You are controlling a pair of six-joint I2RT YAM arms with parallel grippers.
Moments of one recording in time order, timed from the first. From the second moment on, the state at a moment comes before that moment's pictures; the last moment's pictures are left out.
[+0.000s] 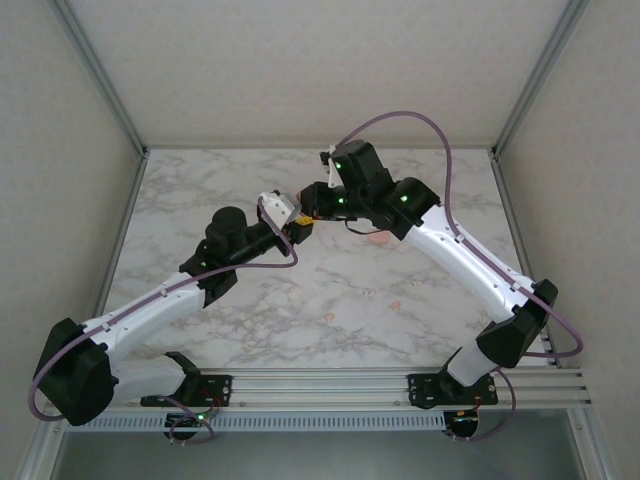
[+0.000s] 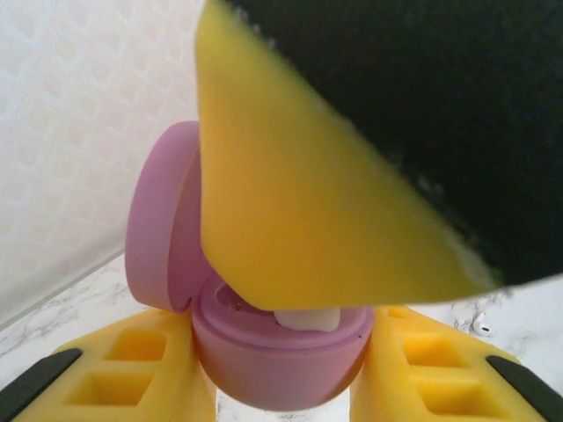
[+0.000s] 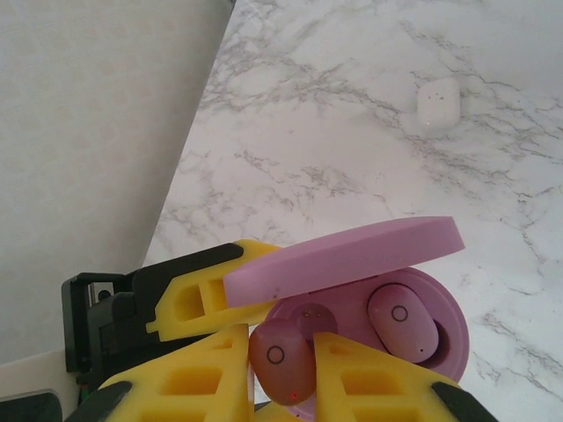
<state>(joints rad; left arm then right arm) -0.67 1.19 0.78 0.34 0.28 0.12 0.82 1.57 1.73 -0.82 -0.13 0.66</state>
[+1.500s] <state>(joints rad) -0.67 1.21 0.78 0.37 0.29 0.08 0.85 1.59 1.81 -0.93 -0.05 0.63</state>
